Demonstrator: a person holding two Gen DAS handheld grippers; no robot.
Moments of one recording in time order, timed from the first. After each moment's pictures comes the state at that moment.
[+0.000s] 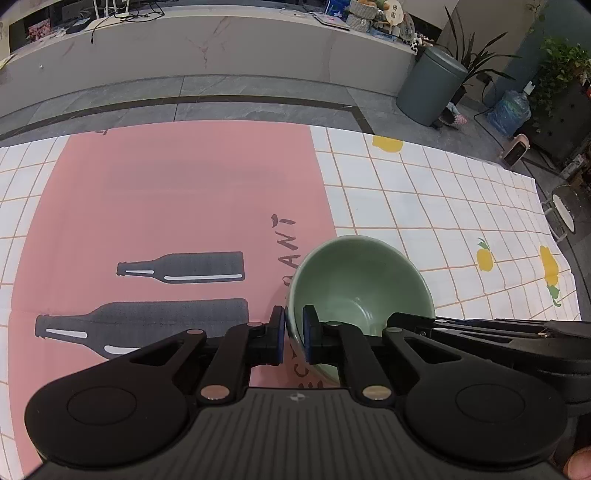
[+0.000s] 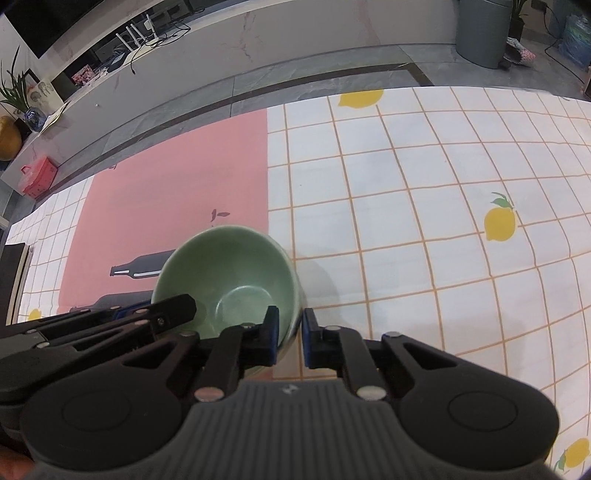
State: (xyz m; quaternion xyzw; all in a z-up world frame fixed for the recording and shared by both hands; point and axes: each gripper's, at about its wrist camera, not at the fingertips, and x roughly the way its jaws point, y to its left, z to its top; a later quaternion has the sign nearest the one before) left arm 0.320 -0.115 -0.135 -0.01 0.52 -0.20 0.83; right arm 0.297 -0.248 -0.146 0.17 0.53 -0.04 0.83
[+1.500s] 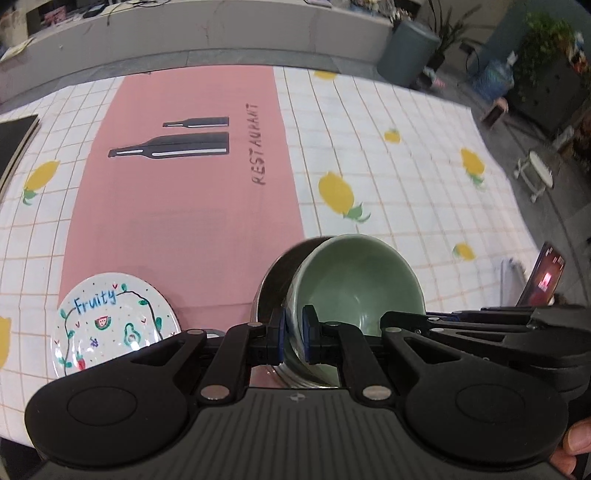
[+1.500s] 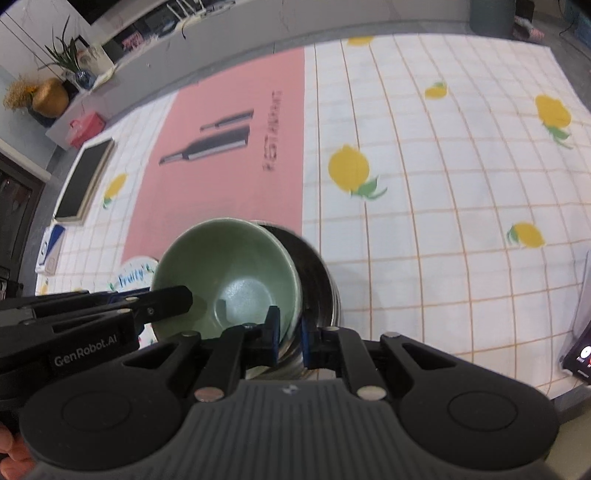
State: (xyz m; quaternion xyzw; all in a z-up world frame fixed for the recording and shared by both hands) left arm 0.107 -0.099 -0.057 0.02 0.55 -0.19 0.81; right arm 0.069 -0.225 -0.083 0.17 0.56 0.04 0.81
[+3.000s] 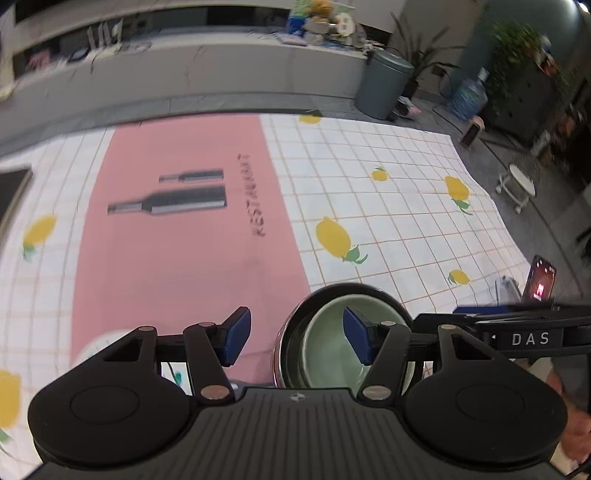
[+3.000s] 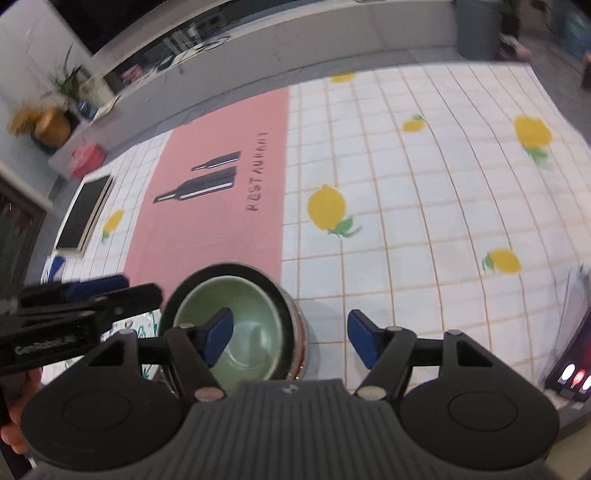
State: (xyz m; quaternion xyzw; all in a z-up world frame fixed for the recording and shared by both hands) left arm 0.114 -0.077 -0.049 0.00 0.49 -0.23 0.84; right arm 0.058 -0.263 -0.074 0.21 0.51 0.01 0.83
